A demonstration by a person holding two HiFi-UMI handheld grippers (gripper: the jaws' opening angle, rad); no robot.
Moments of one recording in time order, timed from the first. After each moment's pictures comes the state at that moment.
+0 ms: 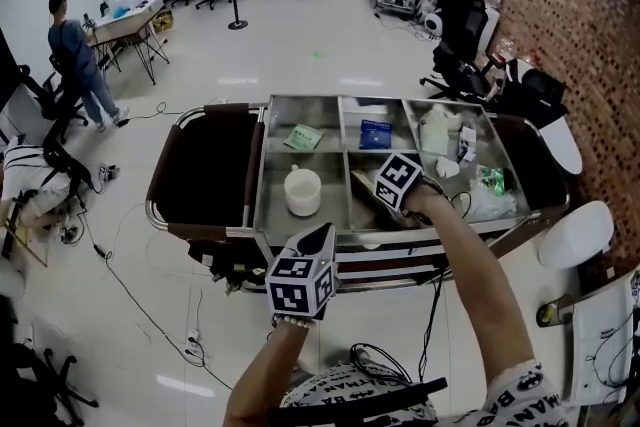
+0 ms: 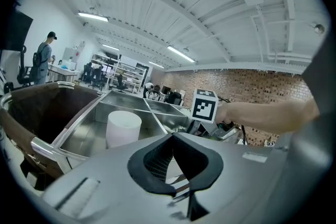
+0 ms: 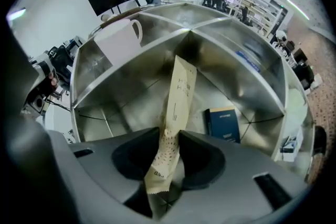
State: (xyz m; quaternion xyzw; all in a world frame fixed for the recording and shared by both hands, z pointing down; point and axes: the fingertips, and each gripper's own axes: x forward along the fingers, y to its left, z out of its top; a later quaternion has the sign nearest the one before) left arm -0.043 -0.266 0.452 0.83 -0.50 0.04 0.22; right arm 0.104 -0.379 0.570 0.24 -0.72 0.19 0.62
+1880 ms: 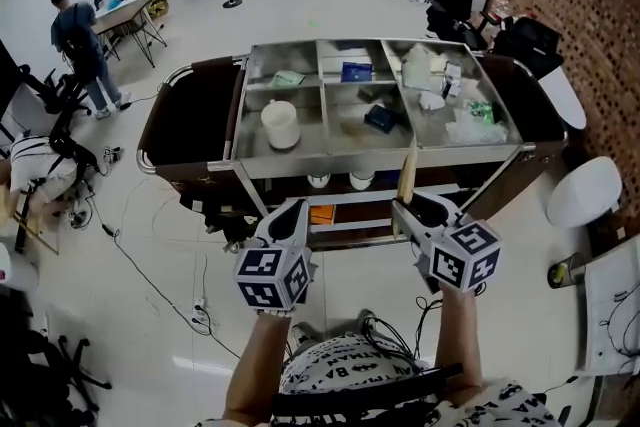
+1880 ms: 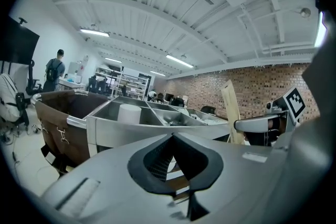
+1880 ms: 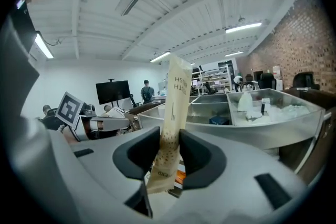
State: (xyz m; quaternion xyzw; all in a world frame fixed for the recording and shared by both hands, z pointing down) left arm -0.042 -0.160 0.461 0.82 -0.54 0.02 0.17; right arm 0.129 -0.155 0.435 0.42 -0.89 0.12 0.11
